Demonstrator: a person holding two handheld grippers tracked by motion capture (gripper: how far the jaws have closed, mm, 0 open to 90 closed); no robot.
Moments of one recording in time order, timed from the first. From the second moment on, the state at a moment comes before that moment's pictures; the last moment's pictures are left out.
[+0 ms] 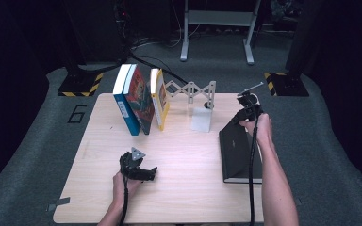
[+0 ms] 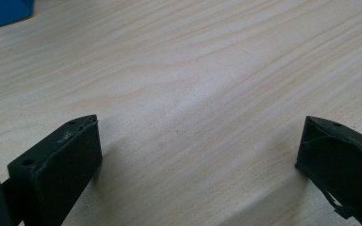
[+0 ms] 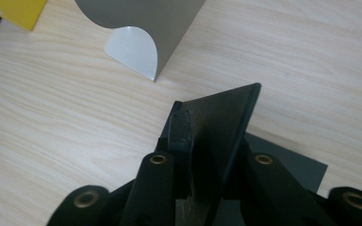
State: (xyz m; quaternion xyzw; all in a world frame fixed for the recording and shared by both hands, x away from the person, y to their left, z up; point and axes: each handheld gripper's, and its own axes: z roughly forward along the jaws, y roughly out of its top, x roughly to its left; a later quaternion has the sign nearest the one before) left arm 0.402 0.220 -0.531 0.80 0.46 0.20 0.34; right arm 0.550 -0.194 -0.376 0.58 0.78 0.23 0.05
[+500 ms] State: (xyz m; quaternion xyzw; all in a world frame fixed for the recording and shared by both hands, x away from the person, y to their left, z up) left arm 0.402 0.220 -0.531 0.80 0.46 0.20 0.34; right arm 0.540 -0.184 -0.372 0.58 0.77 0.26 0.08
